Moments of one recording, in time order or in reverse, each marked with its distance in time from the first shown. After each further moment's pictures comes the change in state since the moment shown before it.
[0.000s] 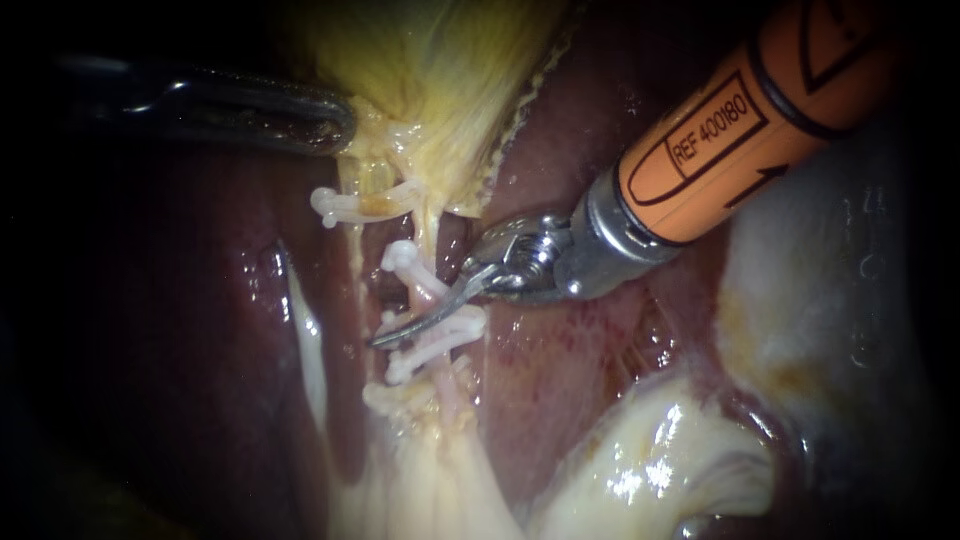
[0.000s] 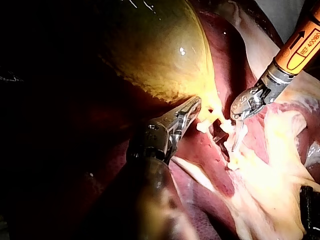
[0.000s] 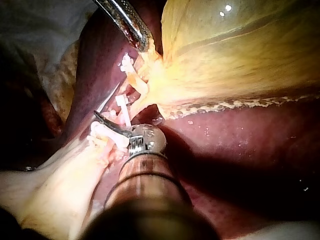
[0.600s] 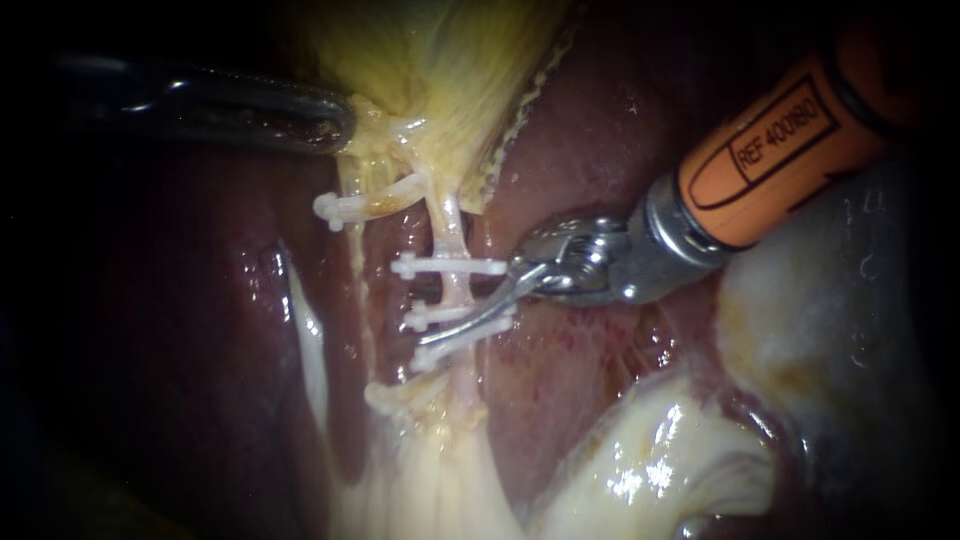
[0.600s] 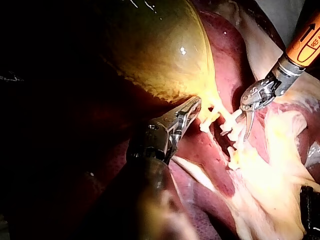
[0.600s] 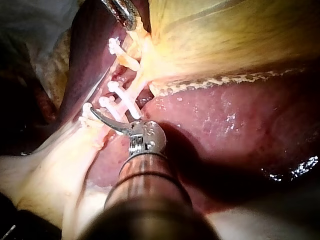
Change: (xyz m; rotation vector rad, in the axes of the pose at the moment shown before) right arm -0.003 0.000 -0.004 0.071 0.055 -0.014; left arm 0.000 0.000 0.000 0.000 0.000 -0.005
